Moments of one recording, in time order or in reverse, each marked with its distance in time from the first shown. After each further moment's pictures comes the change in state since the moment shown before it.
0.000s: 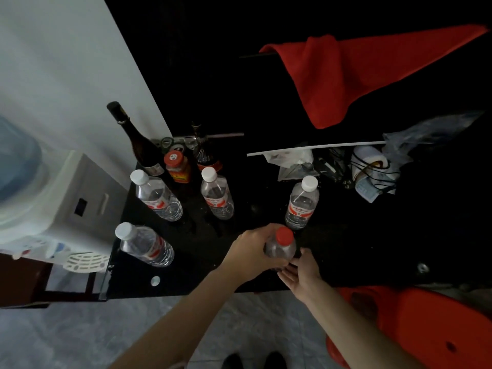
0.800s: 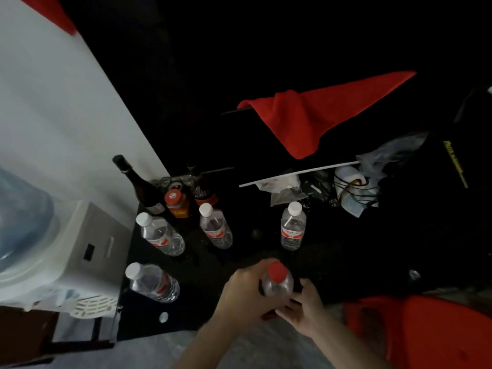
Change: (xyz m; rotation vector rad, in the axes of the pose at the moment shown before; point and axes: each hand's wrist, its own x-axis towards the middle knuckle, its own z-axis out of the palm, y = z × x) left_hand -0.052 0.039 -0.024 -0.055 0.049 0.039; right_hand -0.063 0.003 -0.006 0.100 -0.069 0.133
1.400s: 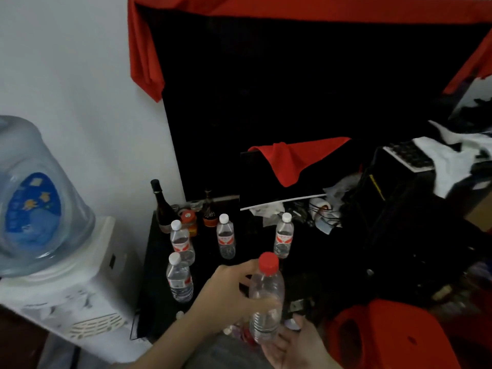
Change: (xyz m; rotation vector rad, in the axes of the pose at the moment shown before) left_hand -0.173 0.061 -0.123 -0.086 -0.055 0.275; right_hand -0.180 0.171 -0.019 0.134 -0.104 -0.167
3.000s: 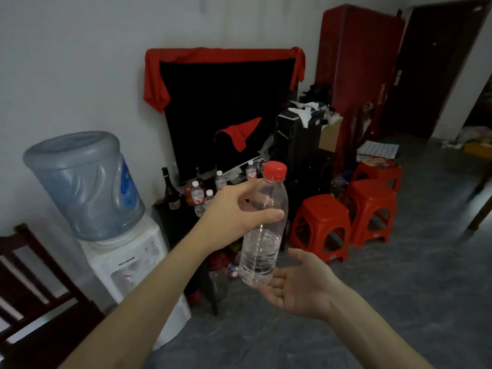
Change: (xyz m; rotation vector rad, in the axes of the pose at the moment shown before) left_hand -0.499 0.051 -0.249 -0.096 -0.290 0.494; right_hand -0.330 0.529 0.092 0.169 -0.314 -0.261
